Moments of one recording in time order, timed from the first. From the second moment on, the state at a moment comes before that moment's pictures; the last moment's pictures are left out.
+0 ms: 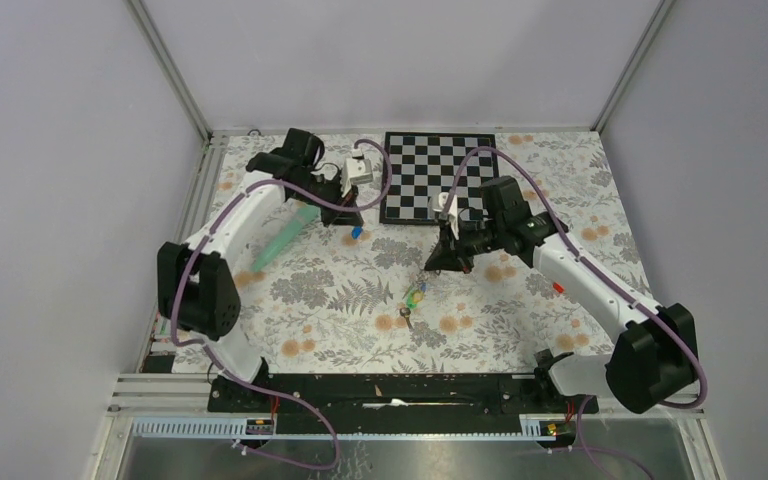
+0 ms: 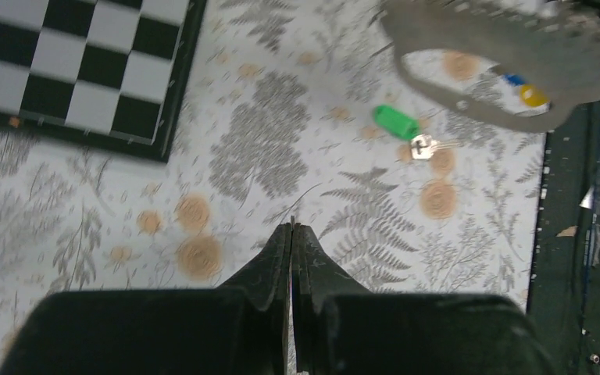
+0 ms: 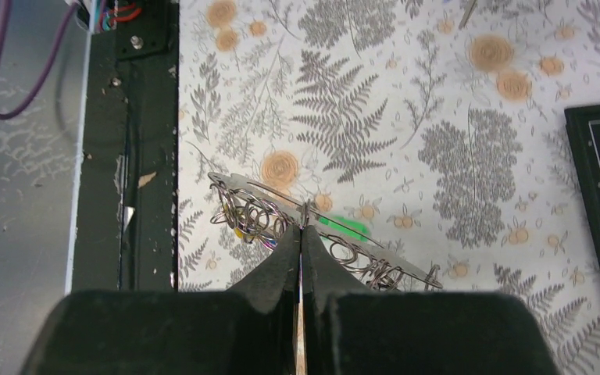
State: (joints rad) left arm -0.30 1.74 1.53 -0.92 0.84 0.81; right arm 0.45 1.30 1.00 -0.56 -0.93 -0.56
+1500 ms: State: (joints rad) left arm -0.66 1.46 1.35 -0.83 0.92 1.21; right arm 0.51 1.37 1.02 -0.38 -1.12 -0.38
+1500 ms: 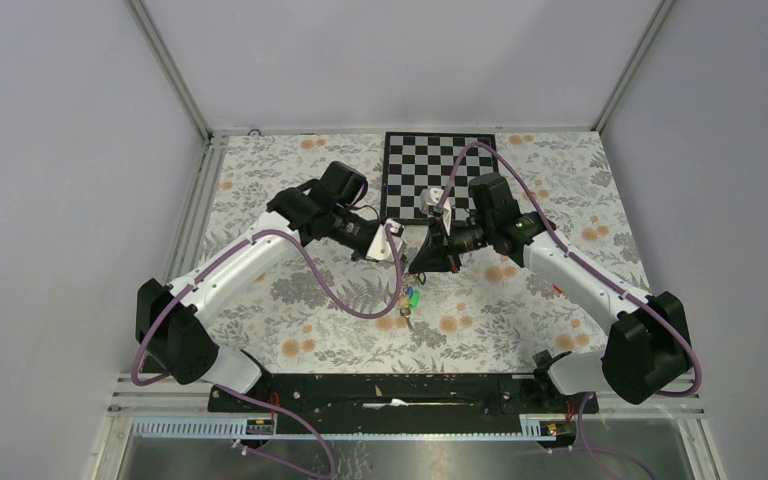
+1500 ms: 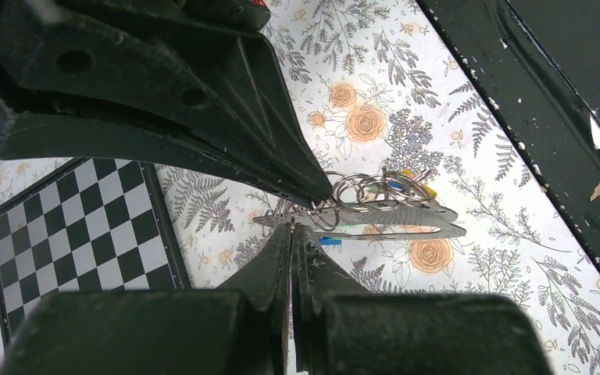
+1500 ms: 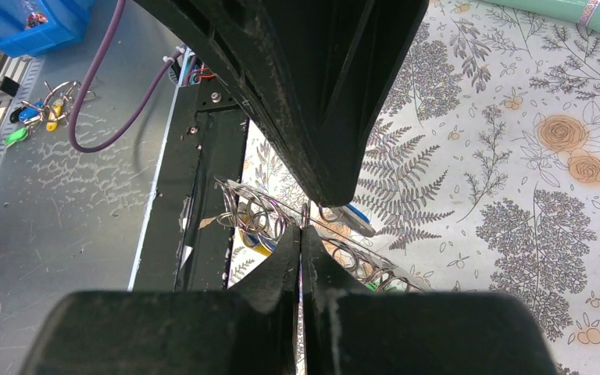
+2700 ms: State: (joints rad) left arm -0.68 1.48 1.35 -0.88 0.91 1.29; right arm 0.53 1.38 1.01 -0.38 -1.12 -0.37
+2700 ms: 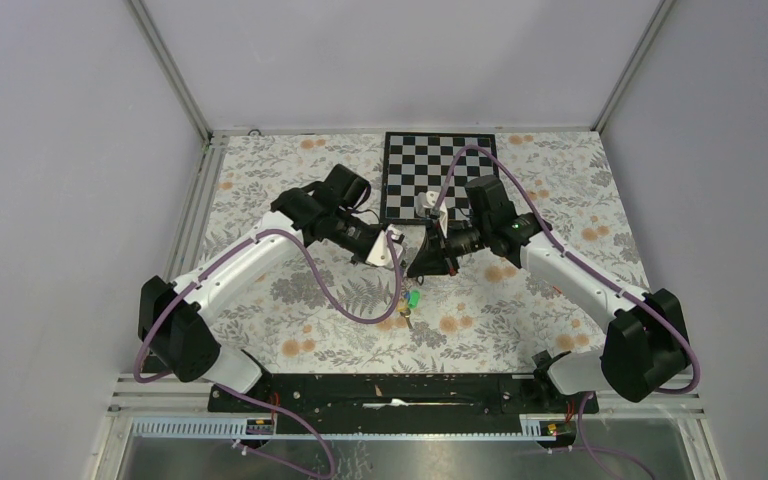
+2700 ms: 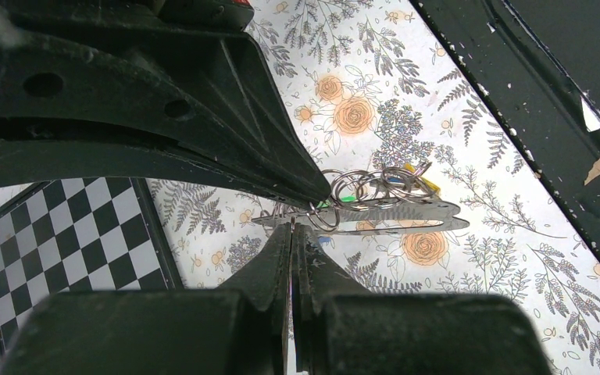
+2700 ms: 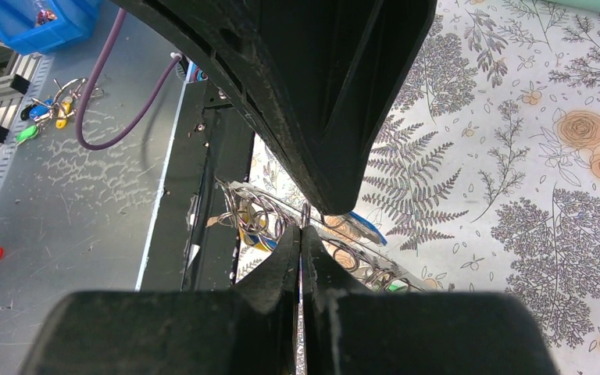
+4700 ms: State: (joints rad) left arm -0.71 1.48 1.35 -0.95 0.91 1.44; right arm 0.53 1.41 1.01 -0.41 -1.11 -0.38
